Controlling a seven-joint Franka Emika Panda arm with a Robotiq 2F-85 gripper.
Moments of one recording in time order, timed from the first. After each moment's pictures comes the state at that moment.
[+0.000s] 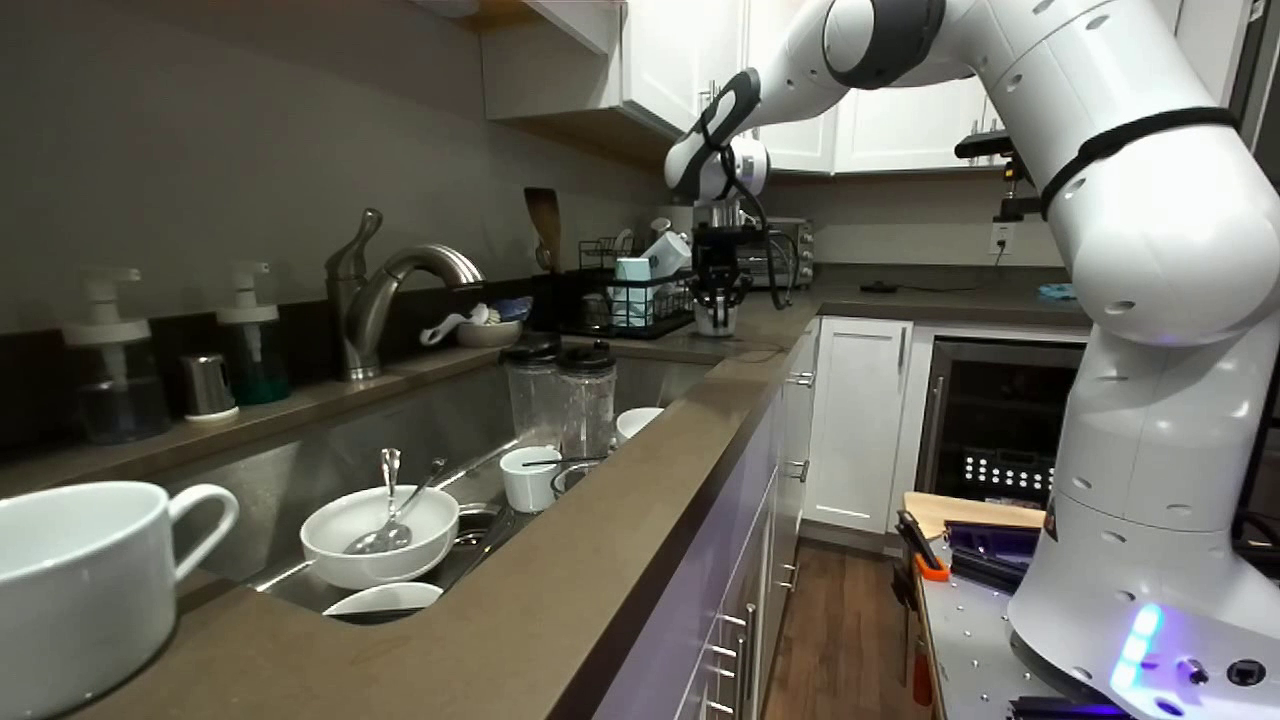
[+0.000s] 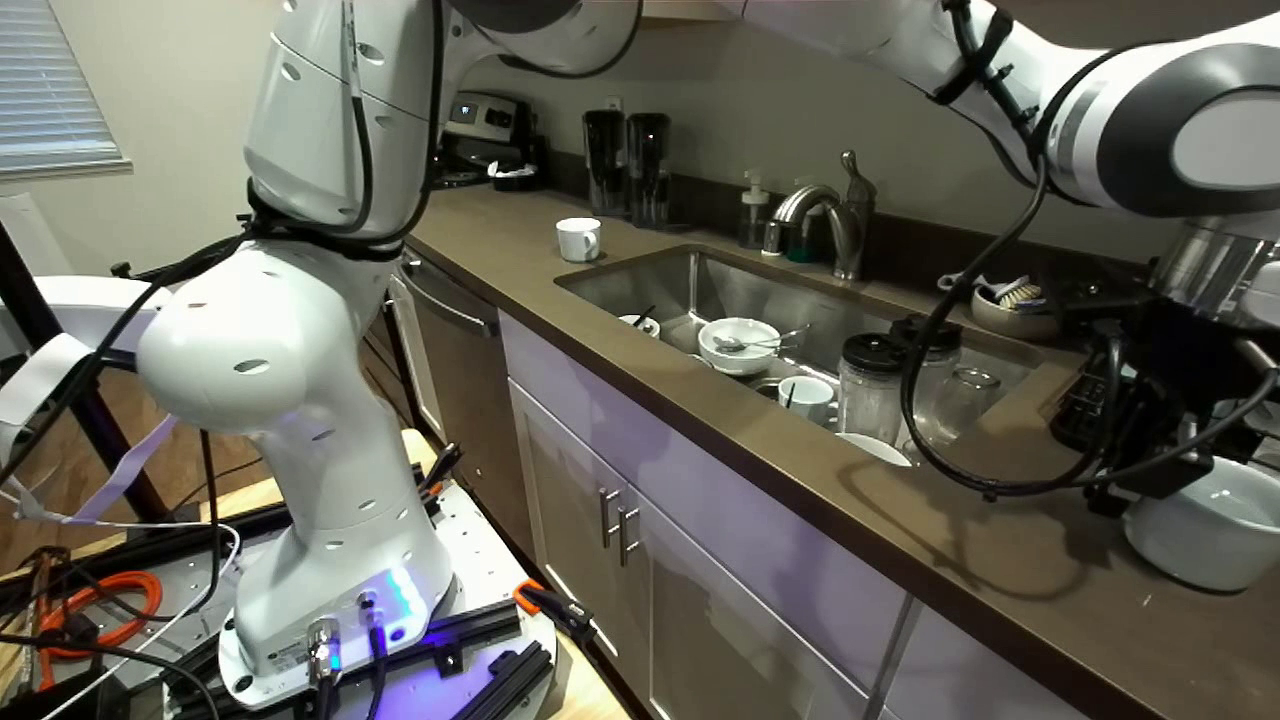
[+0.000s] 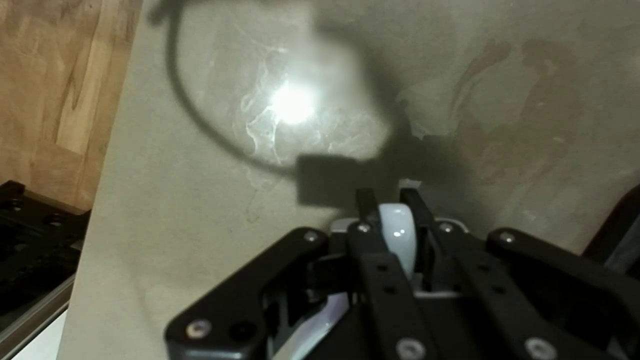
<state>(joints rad) -0.50 0.54 -0.36 -1.51 0.15 1.95 0.32</state>
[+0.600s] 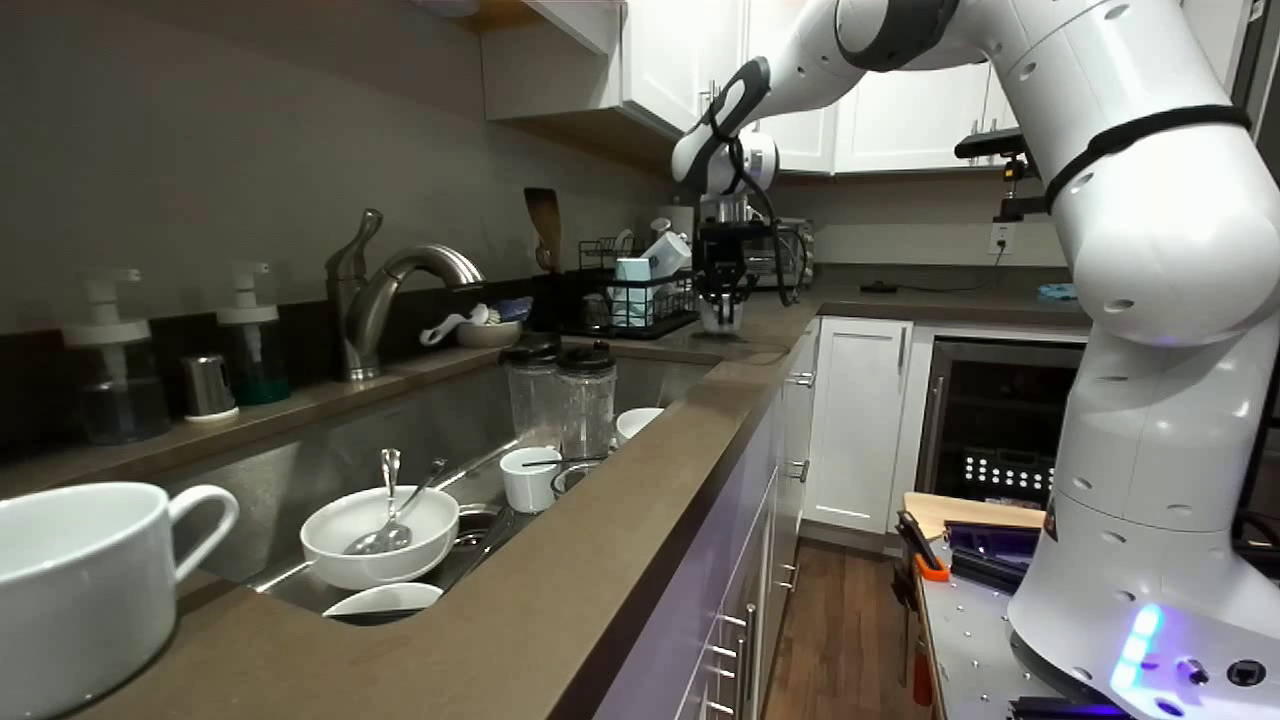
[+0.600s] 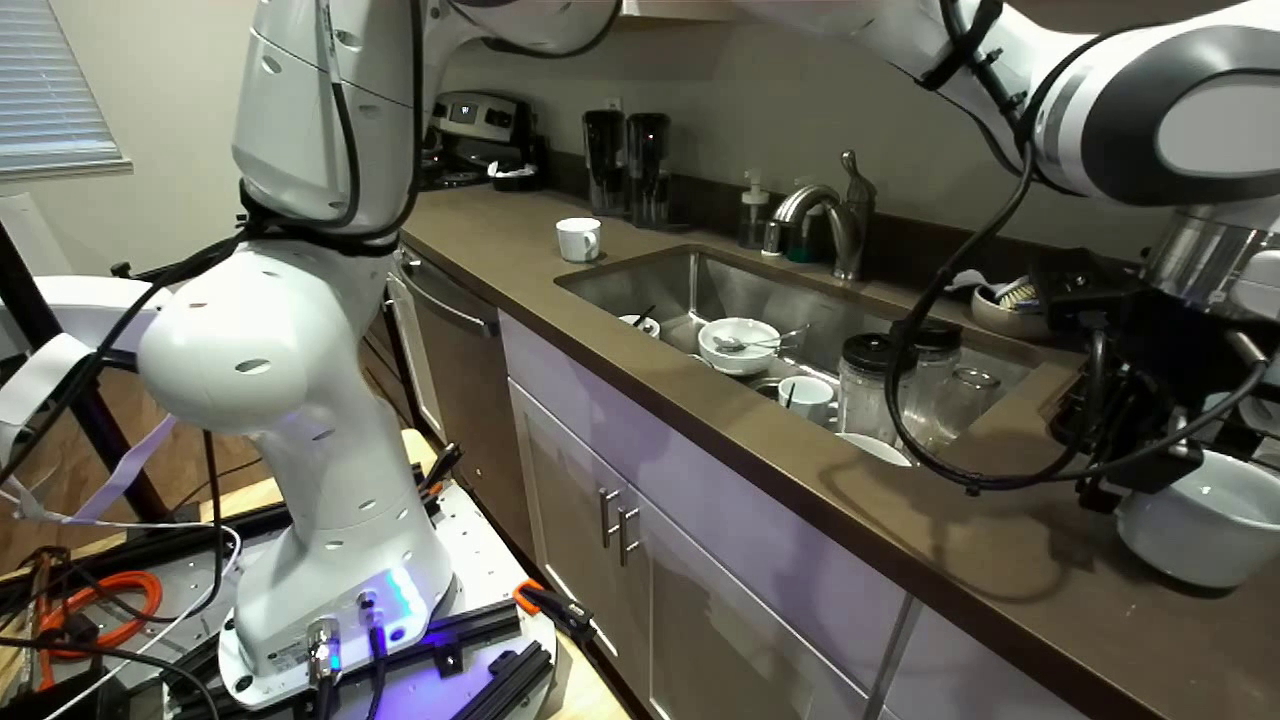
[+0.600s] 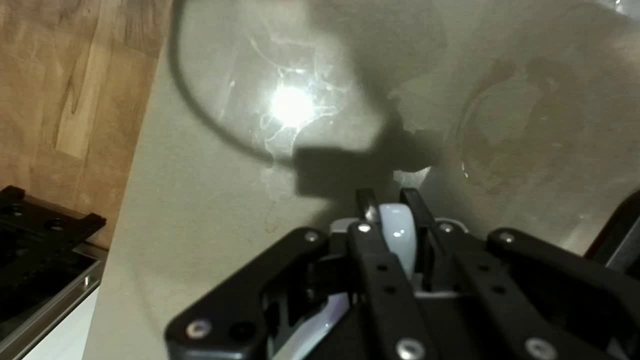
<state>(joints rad) -0.50 0.48 -0.36 -1.58 0.14 1.97 0.32</state>
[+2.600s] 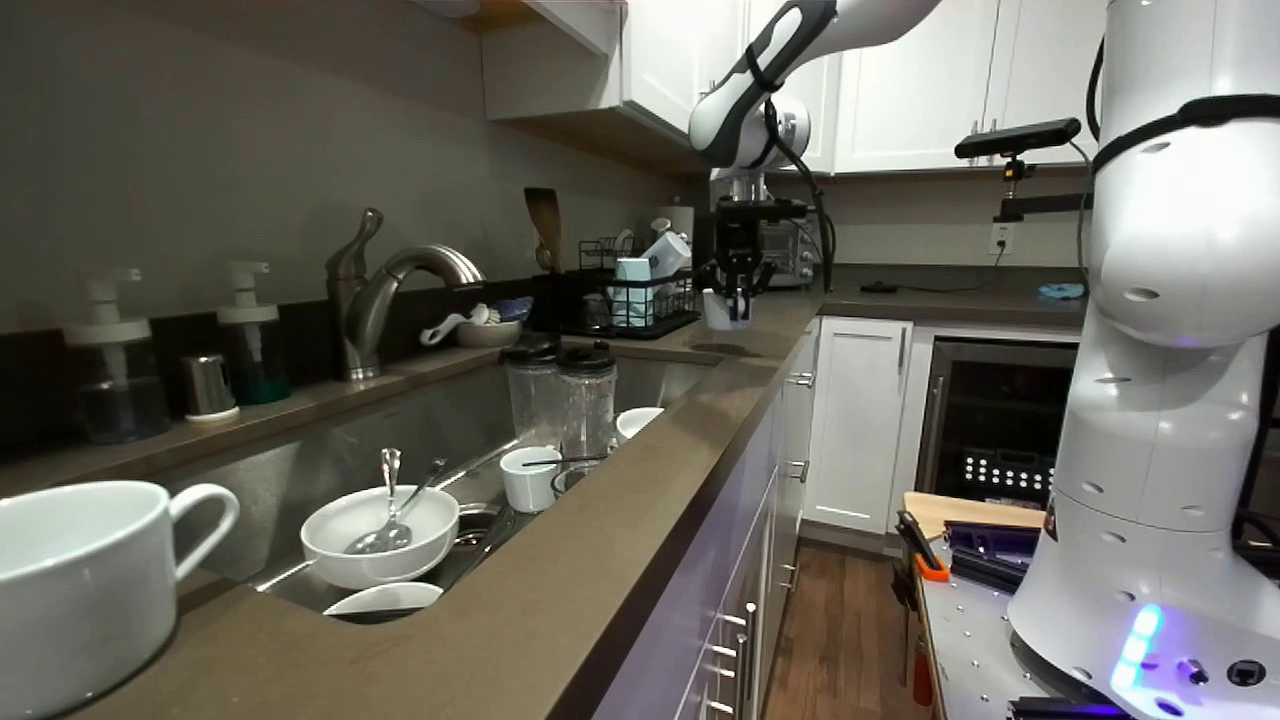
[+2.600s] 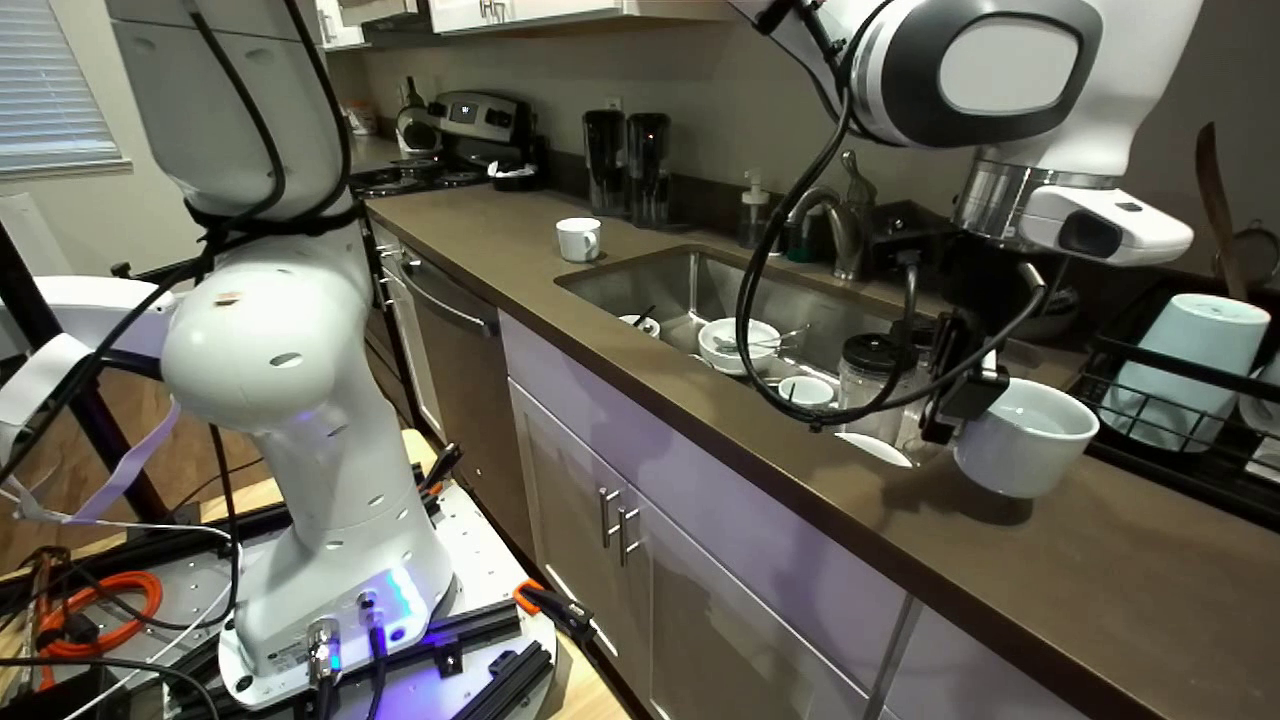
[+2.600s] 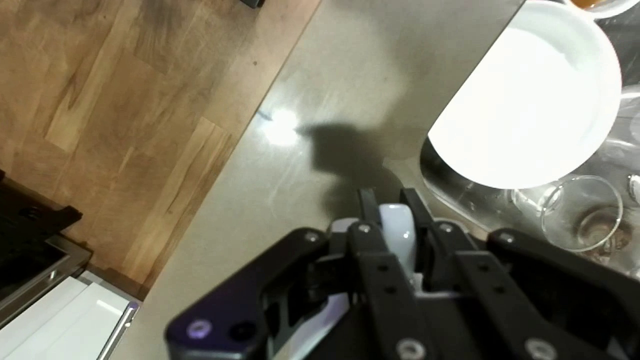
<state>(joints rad) -0.36 0.10 -0.37 -2.03 0.00 2.05 0.29</state>
